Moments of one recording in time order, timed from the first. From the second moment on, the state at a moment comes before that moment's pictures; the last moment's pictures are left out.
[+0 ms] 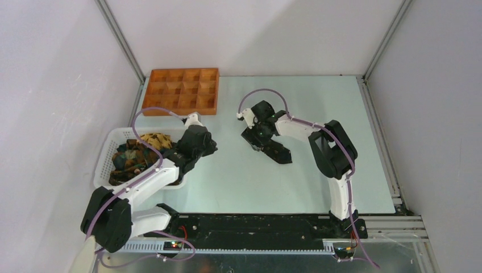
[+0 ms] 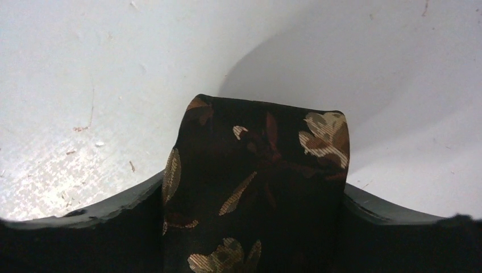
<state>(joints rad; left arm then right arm) -0.51 1.16 0.63 -0.10 -0.22 -0.71 0.63 2.06 1.43 -0.45 -0.14 -0.26</state>
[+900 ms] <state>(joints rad) -0.50 1.17 0.64 -0.13 -0.22 -0.71 0.63 2.06 1.42 -0.41 -0.10 -0.17</state>
